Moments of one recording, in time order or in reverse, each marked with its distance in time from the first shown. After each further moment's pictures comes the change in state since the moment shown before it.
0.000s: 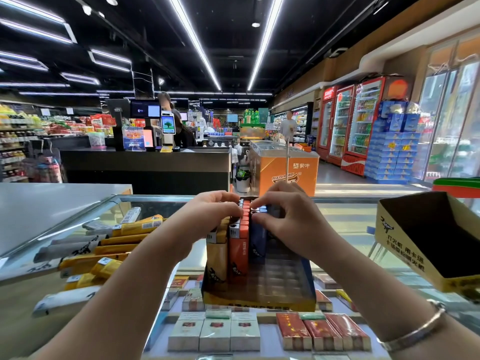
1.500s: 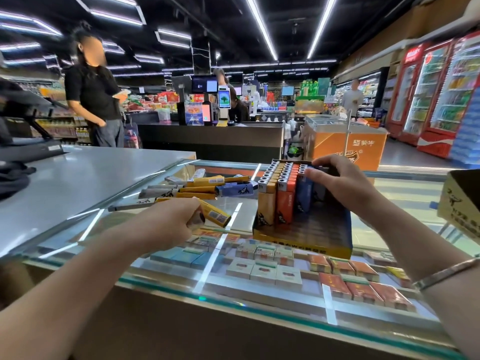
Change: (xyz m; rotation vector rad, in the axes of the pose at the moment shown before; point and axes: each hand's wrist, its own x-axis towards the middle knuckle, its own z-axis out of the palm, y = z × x) left_hand -0.120 -0.053 -0.070 1.085 0.151 -0.037; right_hand 0.002 0.018 0.012 0.417 -0.143 0.394
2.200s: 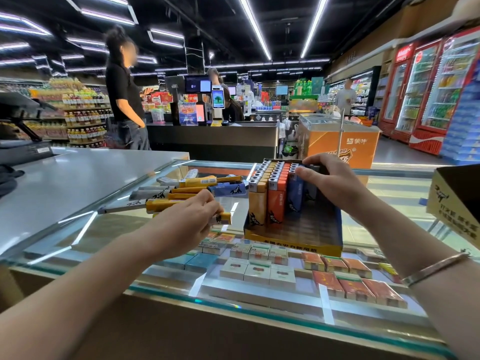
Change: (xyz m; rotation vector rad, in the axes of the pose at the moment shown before) left_hand 0.018 0.011 0.024 0.156 0.179 0.336; right_hand 0.001 0.001 0.001 -0.029 -0.008 -0.021
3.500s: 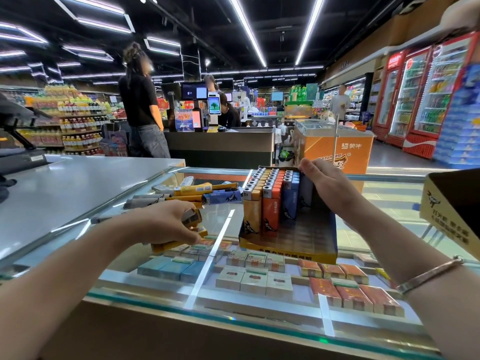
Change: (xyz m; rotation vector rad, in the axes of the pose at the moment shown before) left_hand 0.016 -0.026 -0.019 -0.456 -0.403 -0.463; right_hand -0.003 -0.008 -0.002 0.004 0.028 -0.032
